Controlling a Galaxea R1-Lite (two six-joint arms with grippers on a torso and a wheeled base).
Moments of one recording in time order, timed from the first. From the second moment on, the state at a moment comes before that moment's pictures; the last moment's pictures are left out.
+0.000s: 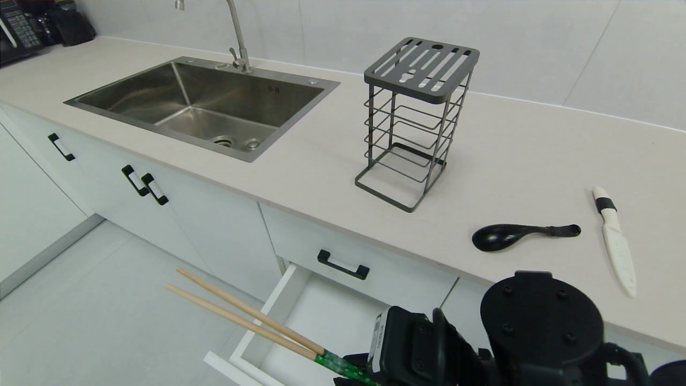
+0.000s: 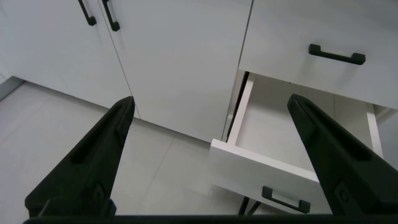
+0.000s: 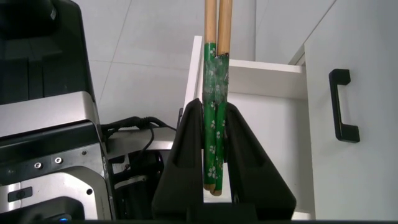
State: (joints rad) left arm 0.00 0.00 0.00 0.00 -0.08 0.01; right arm 1.11 1.69 -0.61 -0.61 0.09 -0.22
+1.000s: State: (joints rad) left arm 0.00 0.00 0.00 0.00 -0.08 0.00; right arm 1.13 1.85 -0.63 -0.61 0.04 -0.22
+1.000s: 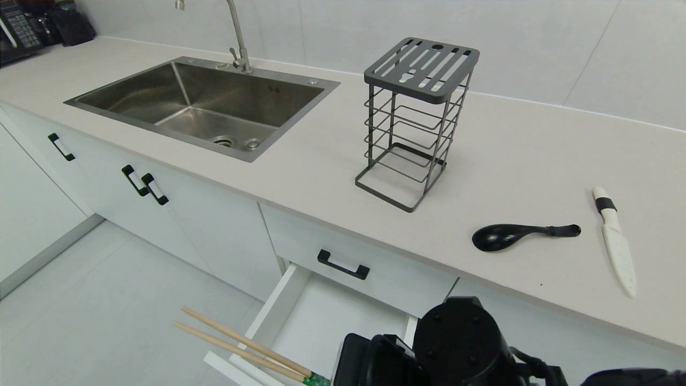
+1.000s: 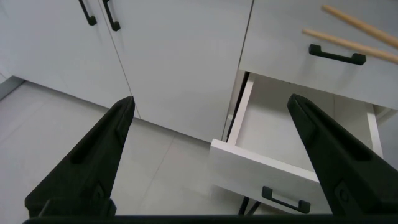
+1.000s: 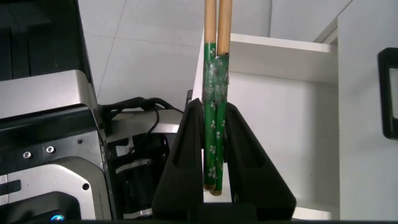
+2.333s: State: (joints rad) left arm 0.00 0.00 0.00 0.00 -0.08 0.00; right arm 1.16 1.93 -0.61 -0.50 -0.18 -0.11
